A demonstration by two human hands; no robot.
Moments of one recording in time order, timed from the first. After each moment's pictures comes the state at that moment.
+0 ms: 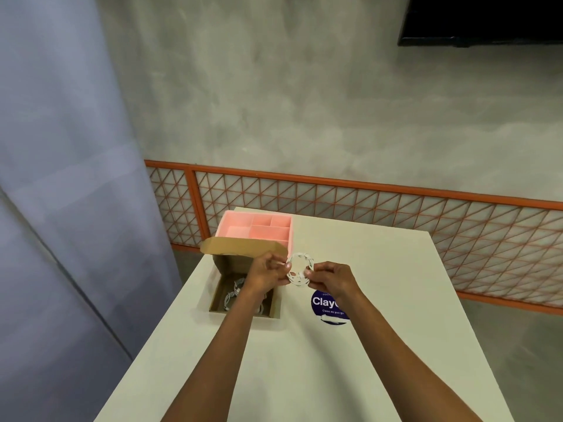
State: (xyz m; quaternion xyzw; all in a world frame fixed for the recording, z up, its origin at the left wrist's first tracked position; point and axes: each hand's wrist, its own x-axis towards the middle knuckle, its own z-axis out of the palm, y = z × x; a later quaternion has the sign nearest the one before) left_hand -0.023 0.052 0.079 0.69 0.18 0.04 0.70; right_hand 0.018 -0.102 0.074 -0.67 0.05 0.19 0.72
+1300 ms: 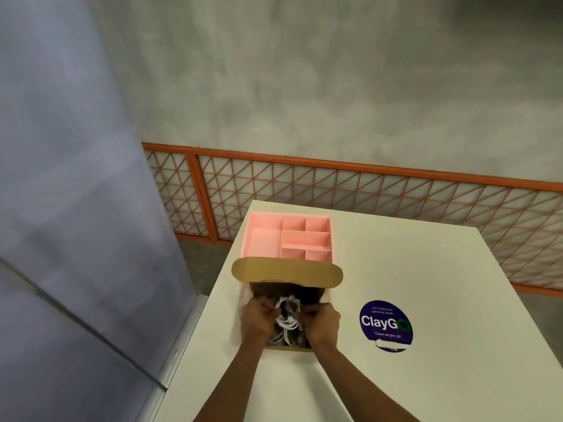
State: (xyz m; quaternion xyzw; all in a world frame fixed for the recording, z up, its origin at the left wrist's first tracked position) left_hand 0.002 0.182 -0.045 0.82 0.30 0.03 0.48; right_hand 0.017 0.054 -0.025 -0.86 0.11 0.11 0.48
